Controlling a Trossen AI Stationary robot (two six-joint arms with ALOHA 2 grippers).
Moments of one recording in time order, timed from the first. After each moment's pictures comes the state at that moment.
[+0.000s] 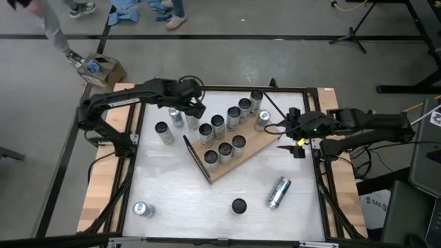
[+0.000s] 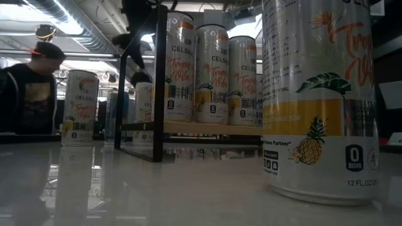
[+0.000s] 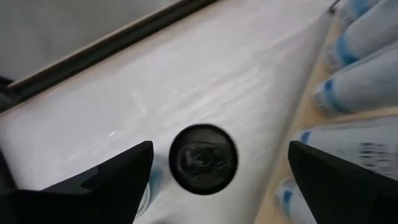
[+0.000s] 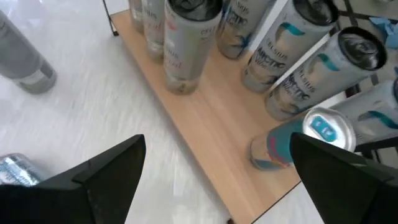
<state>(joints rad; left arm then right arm) 0.33 1.50 1.46 -1.09 -0.32 -0.69 0.07 0.89 1.02 -0.91 0.11 -0.10</state>
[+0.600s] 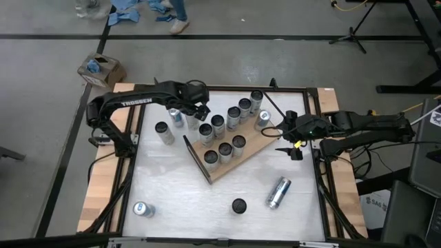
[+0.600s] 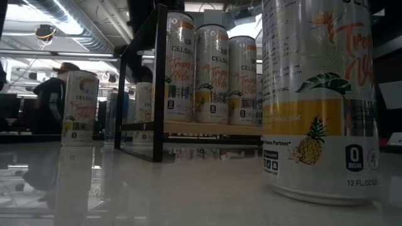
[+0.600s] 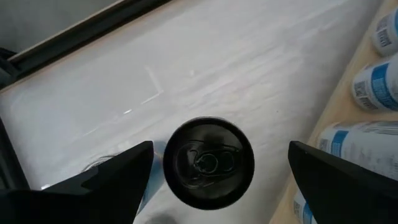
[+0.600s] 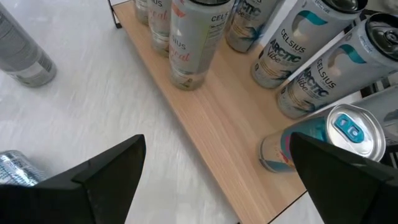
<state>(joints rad) 0.33 1.61 1.46 -1.12 -0.33 -0.75 0.07 0.89 0.95 -0.86 0.09 -0.10</state>
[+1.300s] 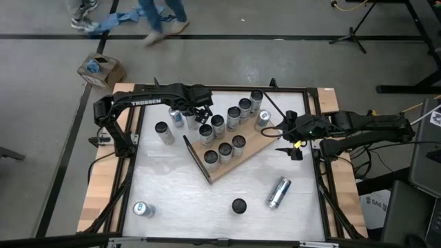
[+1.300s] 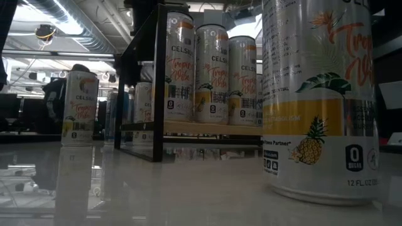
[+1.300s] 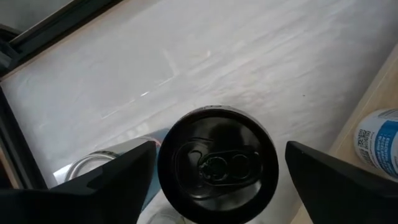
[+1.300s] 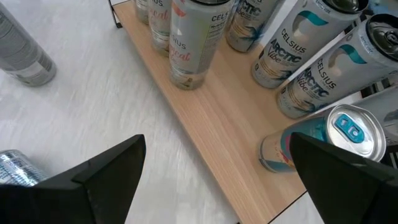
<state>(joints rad) 0.33 1.70 1.45 -1.16 -0.33 -0.76 0.07 0.90 0.95 -0.86 0.09 -0.10</state>
